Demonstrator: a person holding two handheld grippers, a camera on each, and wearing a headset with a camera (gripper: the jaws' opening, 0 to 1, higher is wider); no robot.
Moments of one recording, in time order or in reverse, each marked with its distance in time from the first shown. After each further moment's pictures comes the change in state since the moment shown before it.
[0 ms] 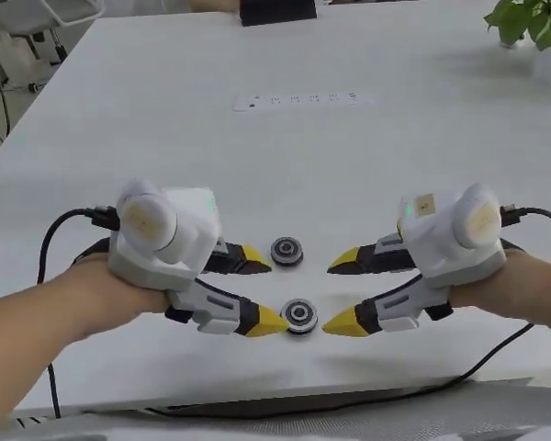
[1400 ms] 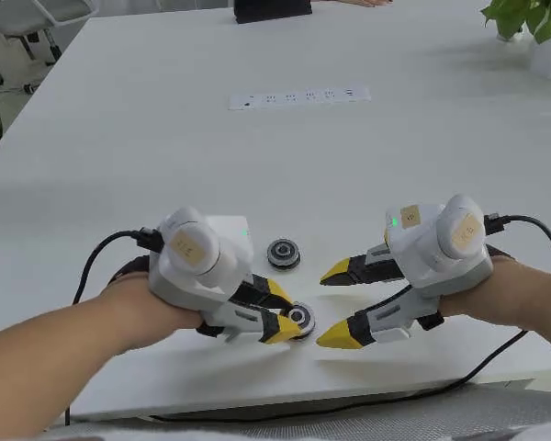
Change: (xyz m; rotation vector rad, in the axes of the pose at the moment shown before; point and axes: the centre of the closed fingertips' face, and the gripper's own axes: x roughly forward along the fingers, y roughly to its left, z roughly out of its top) left arm 0.036 -0.004 -0.015 0.009 0.059 -0.035; right arm 0.010 0.004 -0.009 0.005 0.016 0.029
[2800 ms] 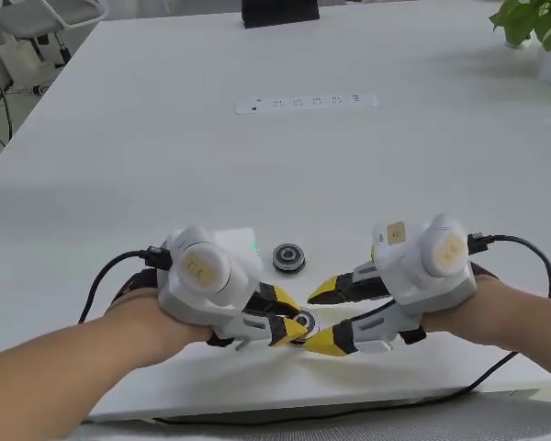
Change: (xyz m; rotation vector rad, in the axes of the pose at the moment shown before) left arm 0.002 0.000 0.001 0.015 -0.015 0.063; right arm 0.022 0.009 0.005 -0.003 -0.010 0.009
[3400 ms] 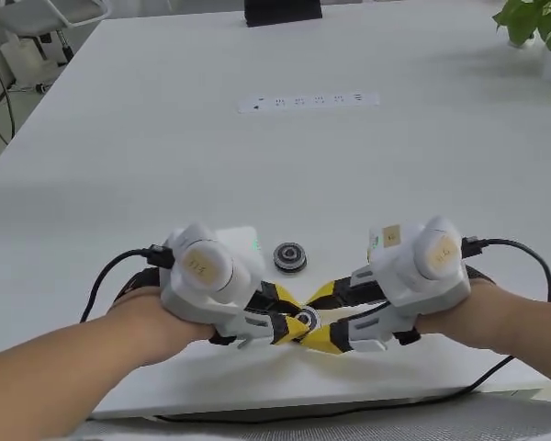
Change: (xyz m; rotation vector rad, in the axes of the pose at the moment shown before) left arm 0.000 0.001 0.000 -0.012 -0.005 0.006; right arm 0.002 -0.002 -0.002 0.025 -0.006 -0.007
